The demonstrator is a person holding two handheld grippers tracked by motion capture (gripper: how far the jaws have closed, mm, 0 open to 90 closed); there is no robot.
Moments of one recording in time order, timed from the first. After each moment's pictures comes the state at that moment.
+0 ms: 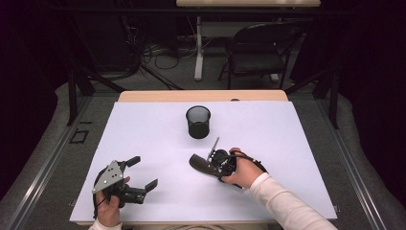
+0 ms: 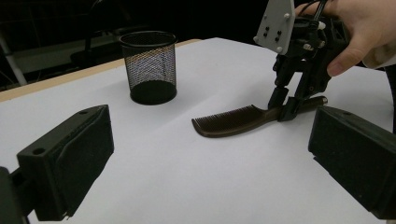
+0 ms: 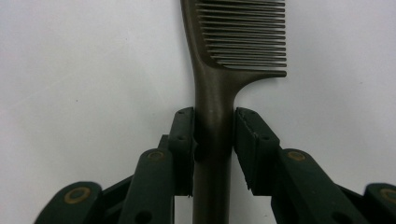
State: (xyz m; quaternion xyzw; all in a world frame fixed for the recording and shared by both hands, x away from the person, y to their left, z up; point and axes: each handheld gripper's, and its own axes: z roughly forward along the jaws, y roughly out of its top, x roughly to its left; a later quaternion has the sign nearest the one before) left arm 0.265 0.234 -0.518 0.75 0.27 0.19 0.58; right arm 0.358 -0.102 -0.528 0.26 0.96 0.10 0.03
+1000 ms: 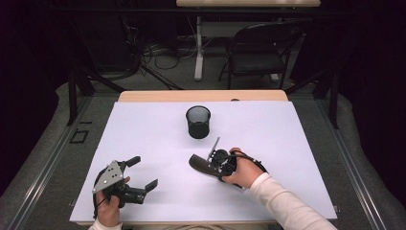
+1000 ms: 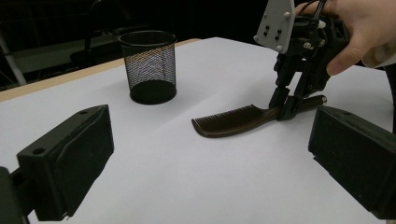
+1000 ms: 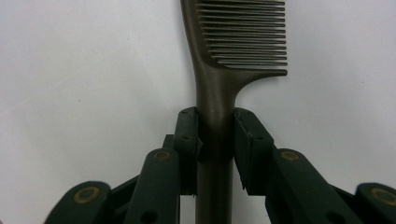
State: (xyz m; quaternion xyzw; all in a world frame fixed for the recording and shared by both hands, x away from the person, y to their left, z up) left arm 0.266 0.234 -0.518 0.75 0.27 0.19 0.58; right arm 0.358 -0.103 -0.527 0.26 0.96 0.09 0.03
